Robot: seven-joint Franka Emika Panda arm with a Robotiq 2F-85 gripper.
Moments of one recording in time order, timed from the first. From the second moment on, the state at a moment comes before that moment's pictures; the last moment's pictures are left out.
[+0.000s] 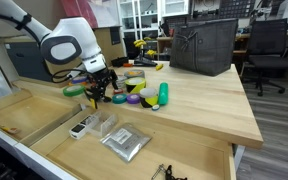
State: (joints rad) arm -0.16 0.39 -0.25 -2.08 0.23 2.72 0.95
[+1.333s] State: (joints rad) arm -0.23 0.10 -0.27 -2.31 0.10 2.17 0.47
